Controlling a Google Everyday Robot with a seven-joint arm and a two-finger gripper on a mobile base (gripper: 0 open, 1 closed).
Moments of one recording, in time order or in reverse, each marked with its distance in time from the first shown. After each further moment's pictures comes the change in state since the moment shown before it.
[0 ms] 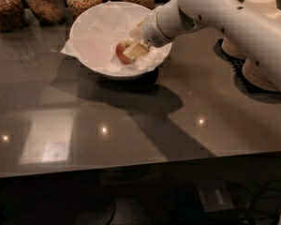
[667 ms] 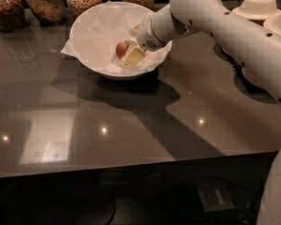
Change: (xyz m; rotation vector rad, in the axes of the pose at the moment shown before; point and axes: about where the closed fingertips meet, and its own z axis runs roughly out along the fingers) arm 0.007 0.002 0.029 -0.039 -0.005 0.016
